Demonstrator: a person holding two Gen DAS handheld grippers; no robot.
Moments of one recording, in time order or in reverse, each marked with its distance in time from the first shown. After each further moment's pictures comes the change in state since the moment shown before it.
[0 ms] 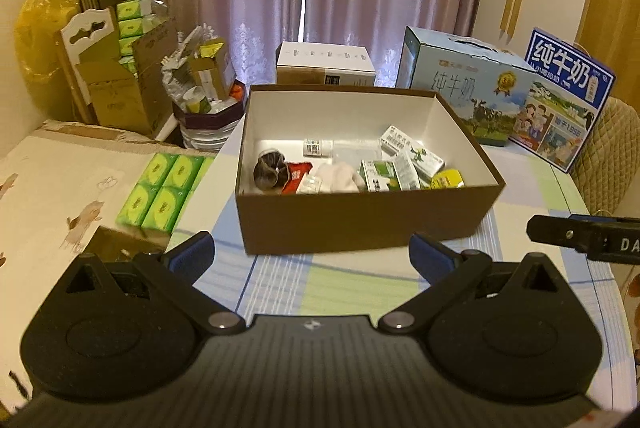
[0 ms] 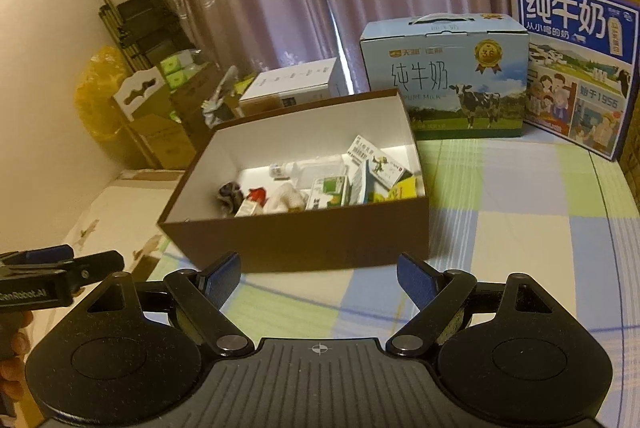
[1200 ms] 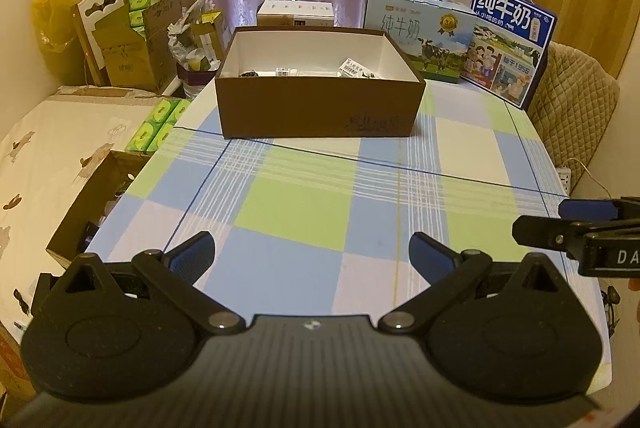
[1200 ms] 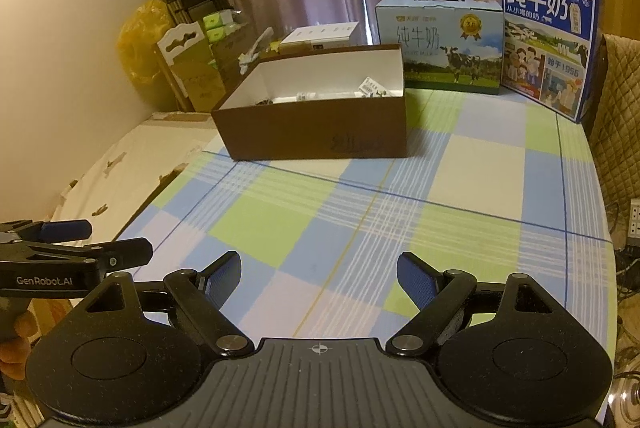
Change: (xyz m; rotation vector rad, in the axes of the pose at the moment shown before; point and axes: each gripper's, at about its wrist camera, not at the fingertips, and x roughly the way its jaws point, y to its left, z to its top) left arm -0.128 -0.075 -0.133 -0.003 0.057 0.012; right arm -0.135 -0.002 -0.127 -0.117 0.066 0.033
